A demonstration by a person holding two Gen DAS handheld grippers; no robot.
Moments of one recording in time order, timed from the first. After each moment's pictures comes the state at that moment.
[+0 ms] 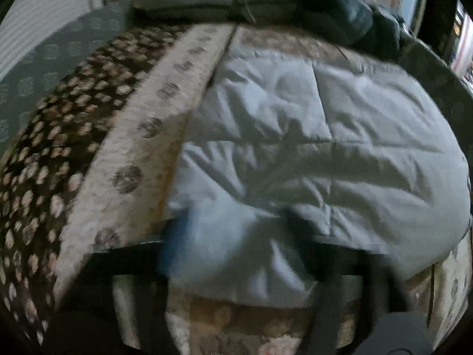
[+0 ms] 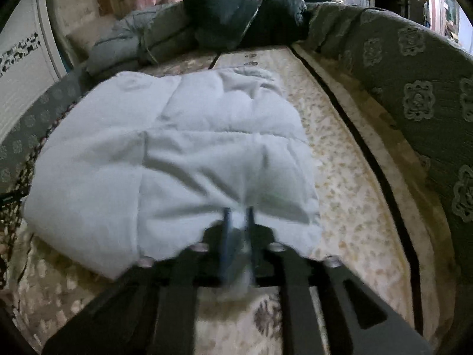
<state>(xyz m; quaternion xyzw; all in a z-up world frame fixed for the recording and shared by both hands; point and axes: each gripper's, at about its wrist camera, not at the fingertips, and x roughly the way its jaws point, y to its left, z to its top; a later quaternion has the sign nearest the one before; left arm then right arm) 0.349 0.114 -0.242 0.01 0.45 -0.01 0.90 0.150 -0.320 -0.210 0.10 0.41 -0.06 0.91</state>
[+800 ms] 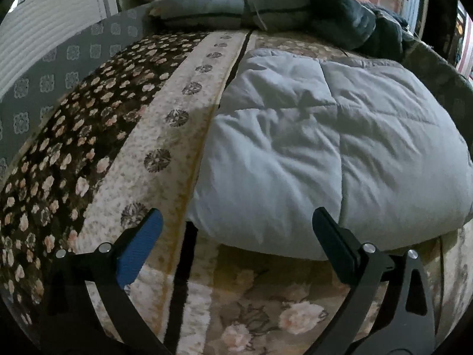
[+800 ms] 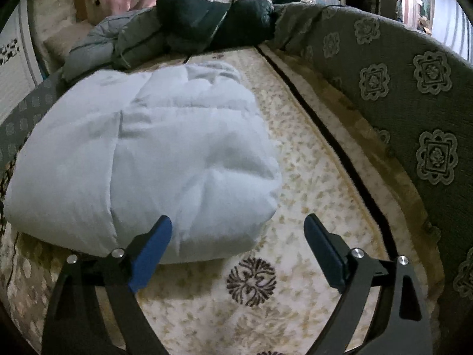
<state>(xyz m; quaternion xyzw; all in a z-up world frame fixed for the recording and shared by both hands) 0.311 0.122 -0.243 0.02 0.44 0.00 0.90 0.116 -0.324 -0.224 0.09 0.41 -0.12 0.90</state>
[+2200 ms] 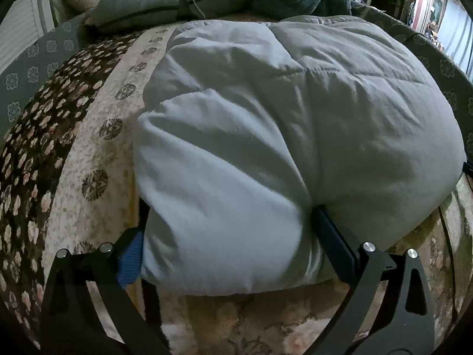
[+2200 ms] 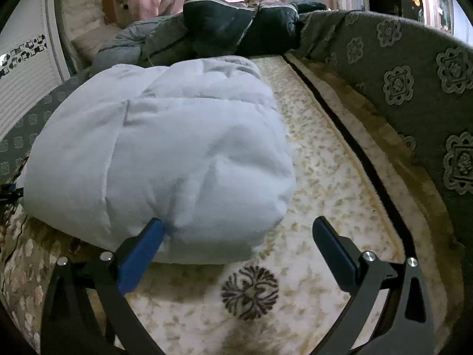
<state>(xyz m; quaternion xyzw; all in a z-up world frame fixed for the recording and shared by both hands) 0.343 0.106 -0.270 0.07 0.45 -0.13 0.88 0.117 -0.345 -0.250 0.11 0.37 -0.04 0.92</state>
